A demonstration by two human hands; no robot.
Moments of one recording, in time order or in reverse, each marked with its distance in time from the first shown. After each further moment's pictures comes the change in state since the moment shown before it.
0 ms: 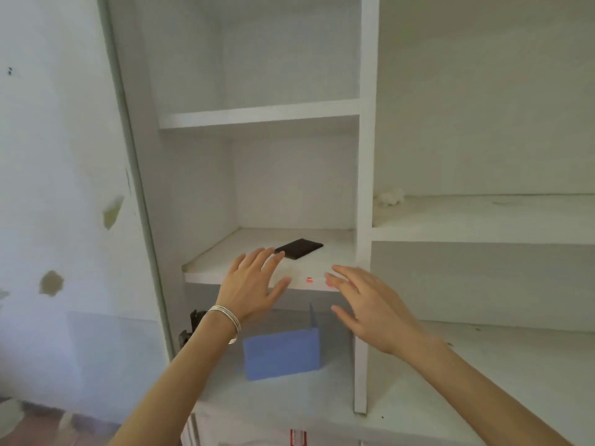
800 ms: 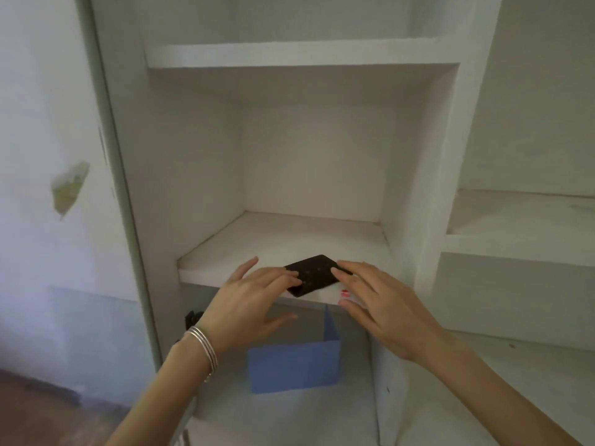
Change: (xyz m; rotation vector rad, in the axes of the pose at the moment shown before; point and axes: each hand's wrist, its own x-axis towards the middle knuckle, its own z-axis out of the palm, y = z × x) left_hand -0.002 -0.056 0.033 -0.114 0.079 0.294; right_hand 0.062 0.006 0.058 0.117 -0.045 -0.112
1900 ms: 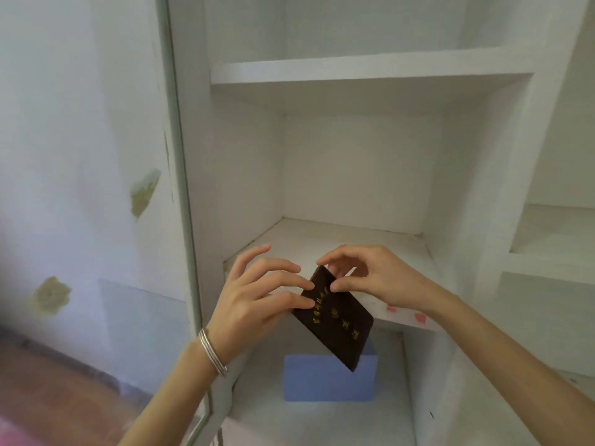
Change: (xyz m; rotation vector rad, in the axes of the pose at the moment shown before) left_hand -0.021 -0.023 -0.034 -0.049 0.526 0.202; right_hand 0.092 -0.030 -0.020 0.798 -0.286 0.088
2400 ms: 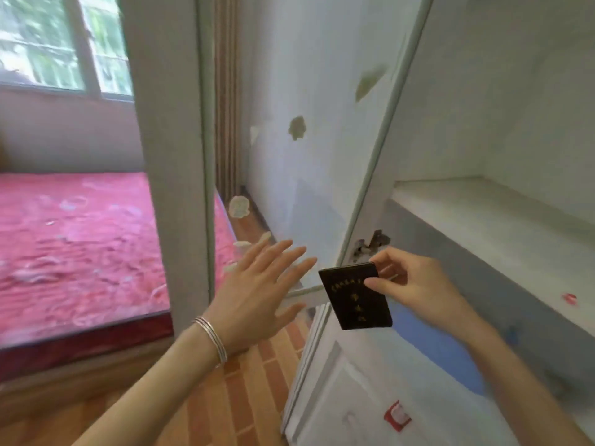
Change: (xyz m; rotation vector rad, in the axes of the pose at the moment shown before) left_hand -0.103 0.190 -0.119 0.718 -0.750 -0.926; right_hand -0.030 -0.019 0.125 0.162 -0.398 -0.269
